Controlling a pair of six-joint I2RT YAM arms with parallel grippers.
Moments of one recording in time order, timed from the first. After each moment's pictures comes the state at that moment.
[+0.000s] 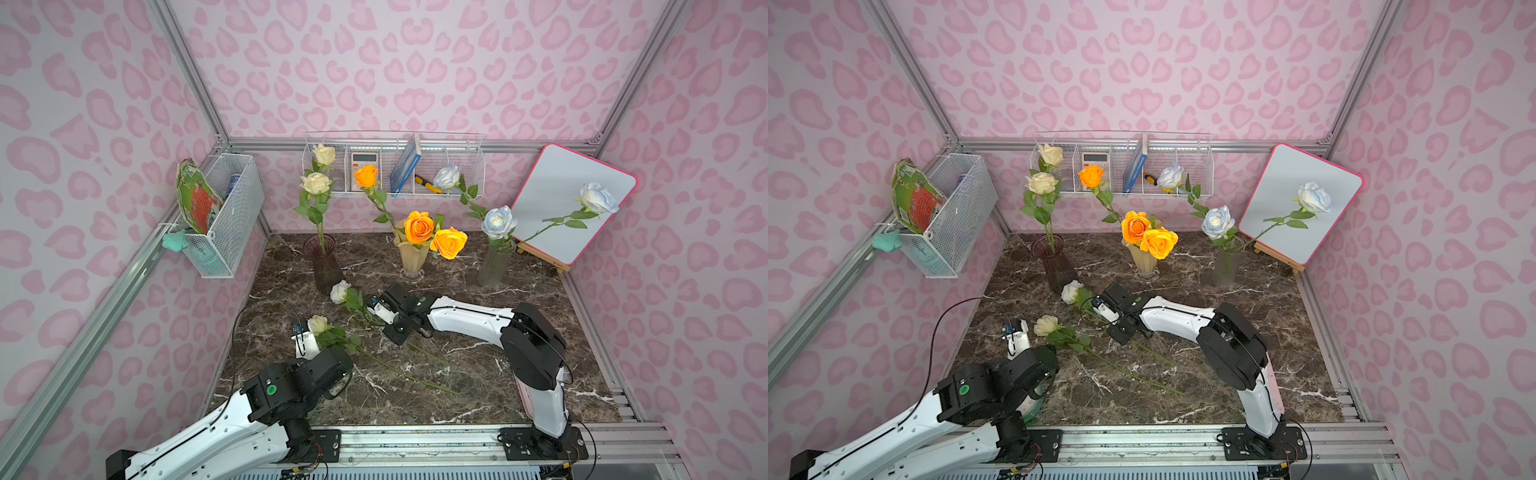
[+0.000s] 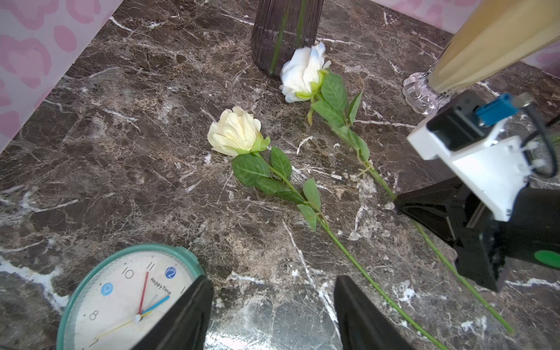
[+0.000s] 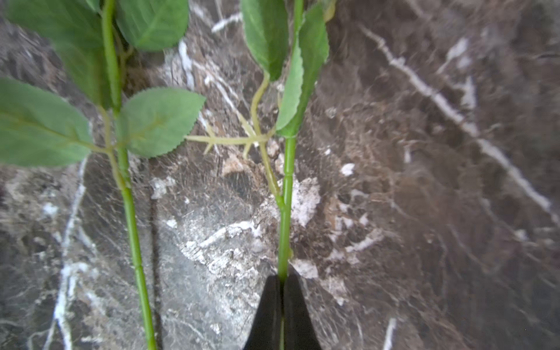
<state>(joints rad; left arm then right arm) -0.97 0.67 0.75 -1.15 -0.68 -1.12 0.97 1.98 1.47 -0.55 -0.02 -0.07</state>
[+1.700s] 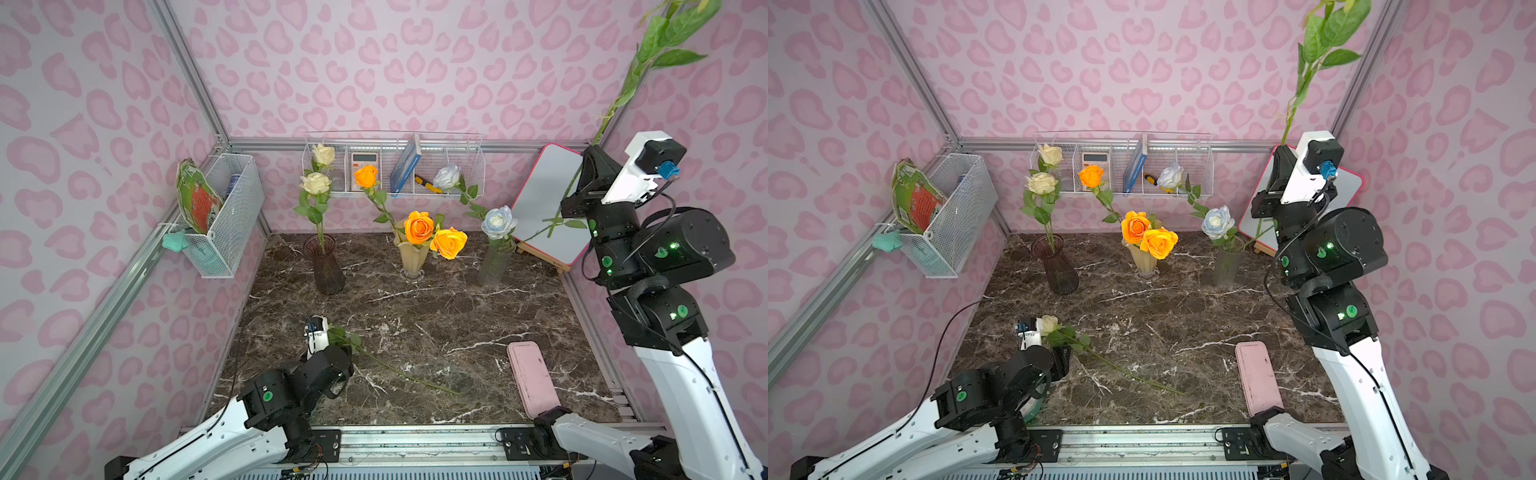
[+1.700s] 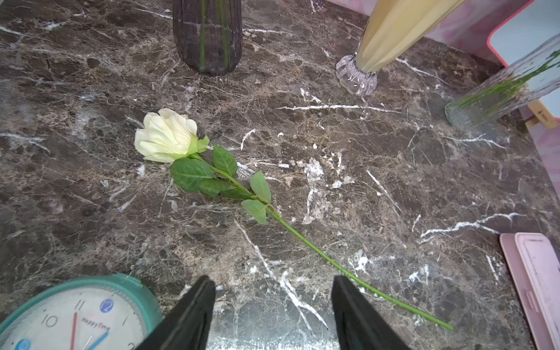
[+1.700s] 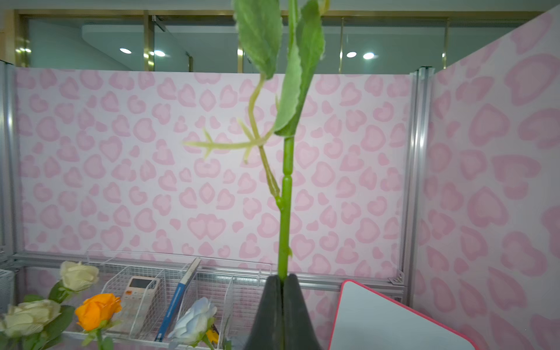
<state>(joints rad) -0.97 0.63 0.69 -0.93 -0.56 -0.91 0.40 1.12 1.66 -0.11 0.31 -0.15</state>
